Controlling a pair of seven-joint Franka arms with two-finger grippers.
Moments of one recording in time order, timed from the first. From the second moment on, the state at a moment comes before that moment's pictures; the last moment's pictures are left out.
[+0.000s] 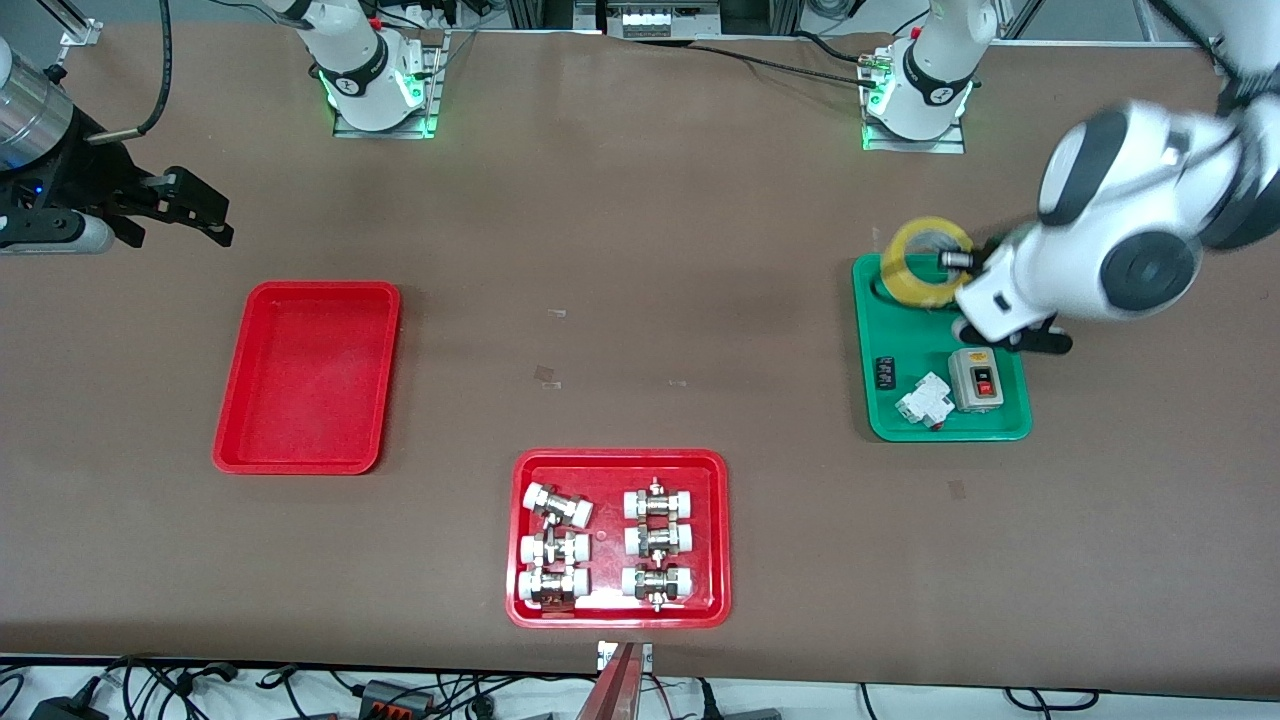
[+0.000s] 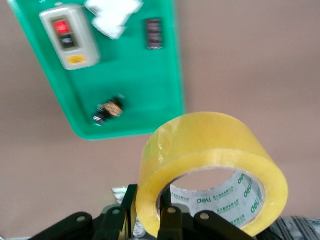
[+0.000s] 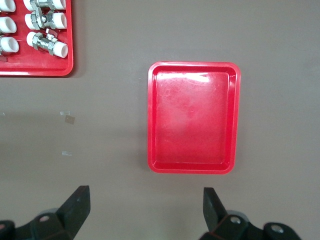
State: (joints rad) left arm 0.13 0.23 -0.41 -1.58 -0.02 1.33 -0.16; right arm 0.02 0.01 0.10 -1.56 0.01 1.58 0.11
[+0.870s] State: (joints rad) left arm -0.27 0.61 -0.43 -1.48 -0.48 2.21 -0.80; right arm 0.02 0.04 0.10 -1.56 0.01 1.51 0.11
